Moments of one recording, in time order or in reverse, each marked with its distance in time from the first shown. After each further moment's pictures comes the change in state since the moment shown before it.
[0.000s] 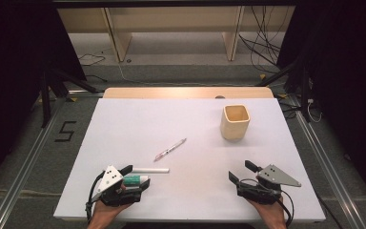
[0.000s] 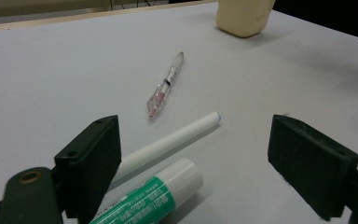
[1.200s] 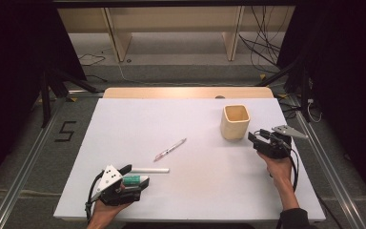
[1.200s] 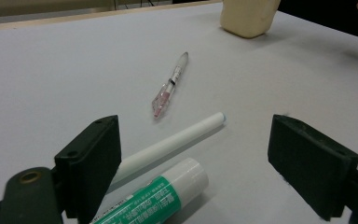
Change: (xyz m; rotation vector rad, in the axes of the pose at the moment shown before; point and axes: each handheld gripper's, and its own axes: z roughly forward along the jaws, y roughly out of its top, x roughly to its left) left arm 0.002 0.000 0.000 -0.003 0.013 -0.008; right arm -0.108 0.042 0.056 0.073 -0.201 0.158
